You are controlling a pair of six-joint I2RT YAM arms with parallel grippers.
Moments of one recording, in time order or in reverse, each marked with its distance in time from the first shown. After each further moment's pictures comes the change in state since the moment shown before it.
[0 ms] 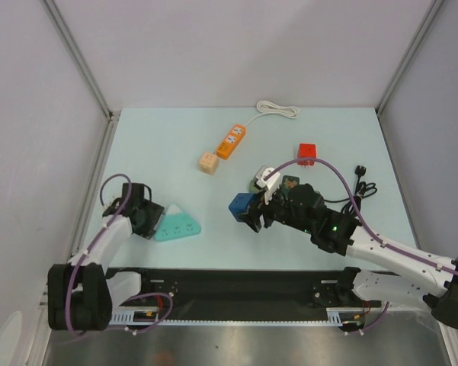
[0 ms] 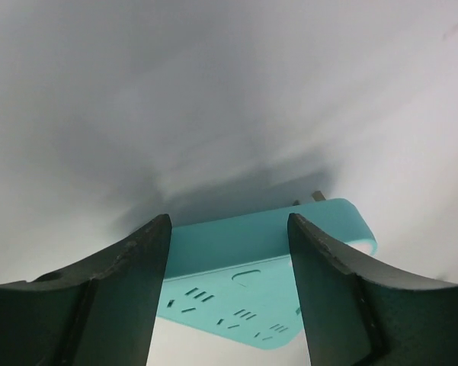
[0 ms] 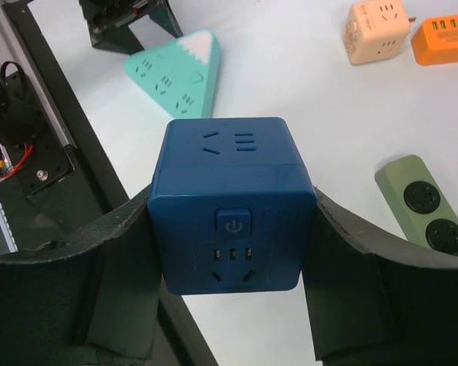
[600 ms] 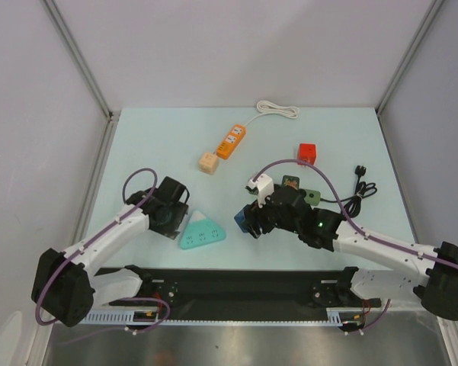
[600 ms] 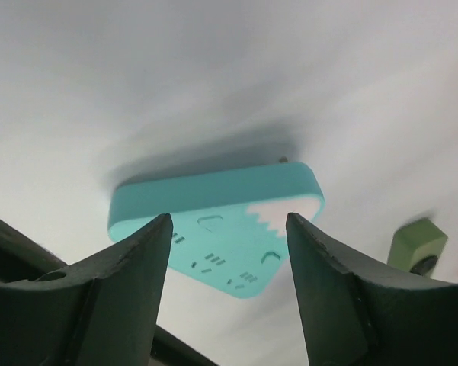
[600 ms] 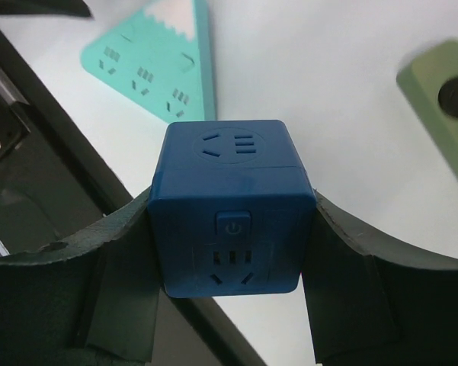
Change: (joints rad) left arm -0.547 0.014 0.195 -0.317 -0.138 -0.579; right arm 0.000 0.104 -0.002 -0.146 0.070 0.106
